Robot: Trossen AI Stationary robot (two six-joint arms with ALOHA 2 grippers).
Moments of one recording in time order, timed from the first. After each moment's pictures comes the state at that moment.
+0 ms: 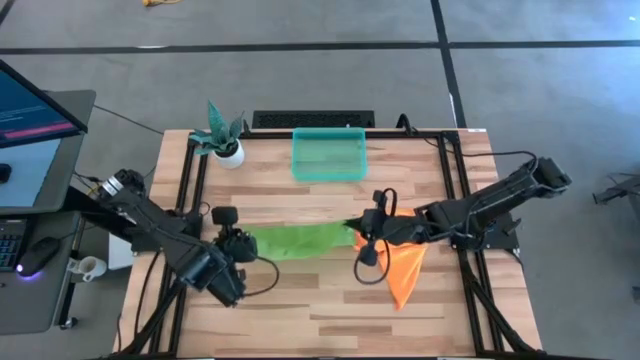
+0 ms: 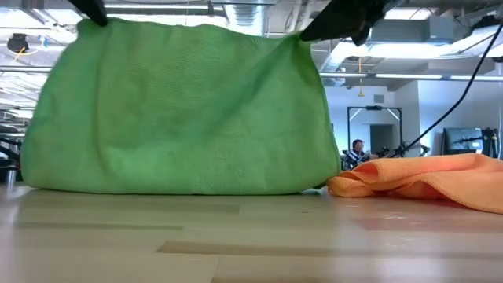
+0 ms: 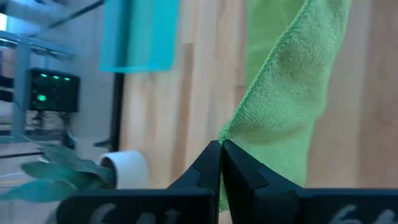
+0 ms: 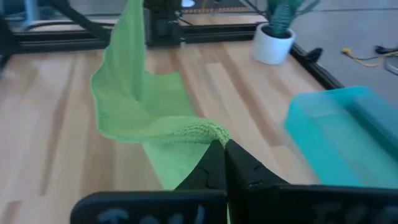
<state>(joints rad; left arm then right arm) -0.67 1.53 1.41 -1.57 -0.72 -0.72 0.33 1.34 0.89 -0.11 0.52 0.18</state>
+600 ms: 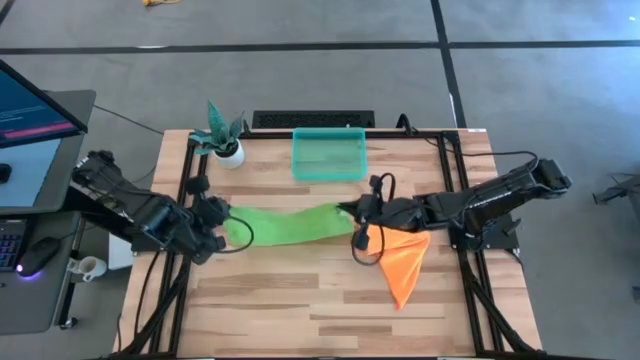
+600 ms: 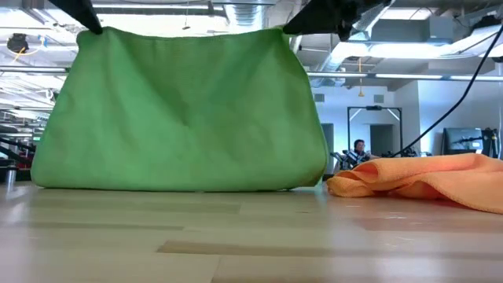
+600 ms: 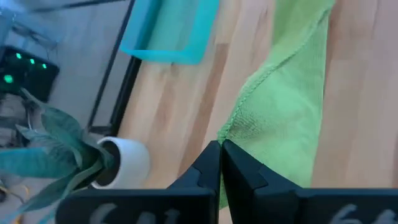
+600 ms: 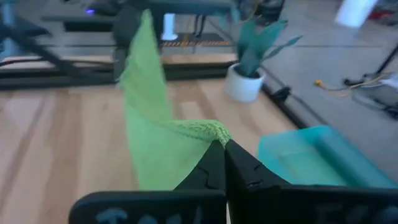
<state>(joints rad) -0.58 1.09 1.15 -1.48 -0.75 -0.69 0.23 1.34 0.89 0.06 0.52 0.03</state>
